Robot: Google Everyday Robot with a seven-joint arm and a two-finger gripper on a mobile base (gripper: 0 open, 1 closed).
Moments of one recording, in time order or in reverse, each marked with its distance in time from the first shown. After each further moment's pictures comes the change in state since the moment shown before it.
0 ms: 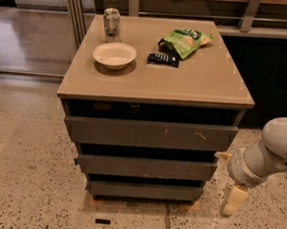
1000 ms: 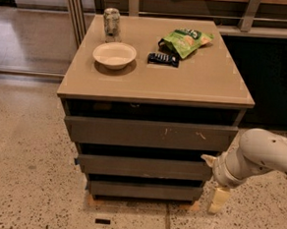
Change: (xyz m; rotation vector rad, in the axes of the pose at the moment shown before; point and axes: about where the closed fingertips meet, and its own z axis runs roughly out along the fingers) arm -0.001 -0.023 0.066 0.026 0.007 -0.077
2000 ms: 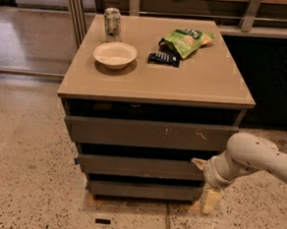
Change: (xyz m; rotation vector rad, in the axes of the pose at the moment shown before) arm 0.001 -0.006 0.044 -0.045 -0.023 -0.078
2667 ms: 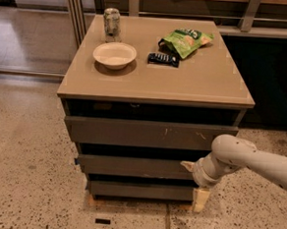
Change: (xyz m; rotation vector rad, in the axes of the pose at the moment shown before) arm -0.002 -0.016 0.055 -0.056 -0.010 -0.073
